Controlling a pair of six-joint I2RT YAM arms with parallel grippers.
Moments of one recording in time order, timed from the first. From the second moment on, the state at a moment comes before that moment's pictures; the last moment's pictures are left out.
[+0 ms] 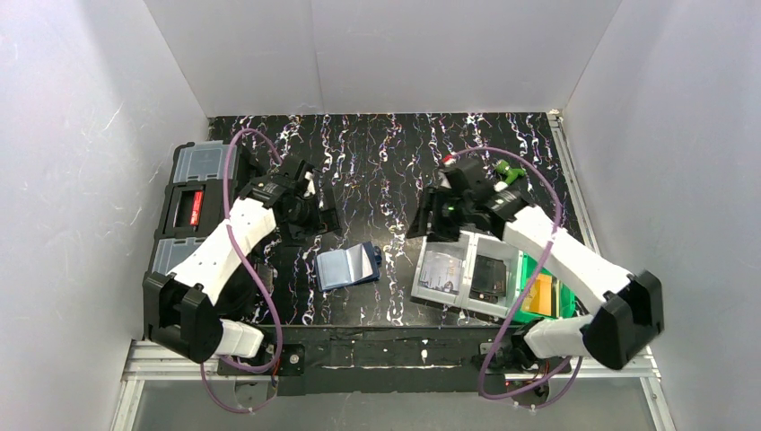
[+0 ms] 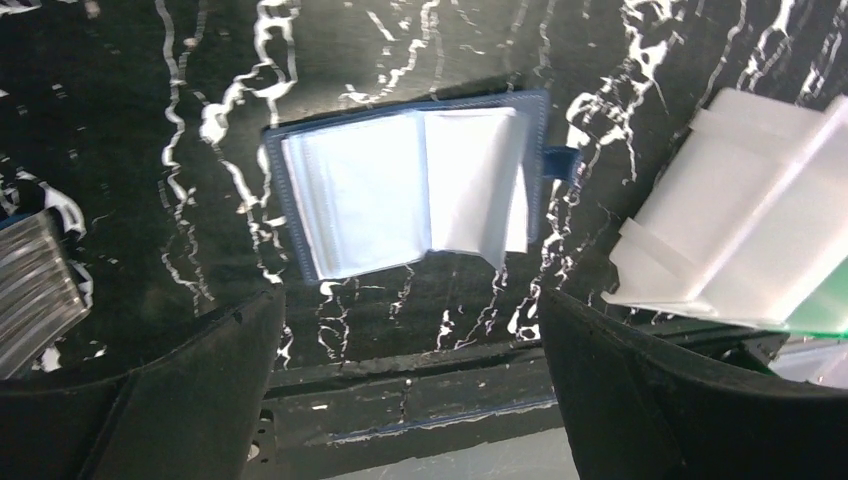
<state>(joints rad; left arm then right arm) -0.40 1.36 1.17 -0.96 0.09 -0.58 0.61 1.28 1.10 -0.71 -0.25 0.72</state>
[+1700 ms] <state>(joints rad) -0.12 1.24 1.27 -1.02 0.16 -0.62 1.10 2.28 1.92 -0.86 0.02 0.63</state>
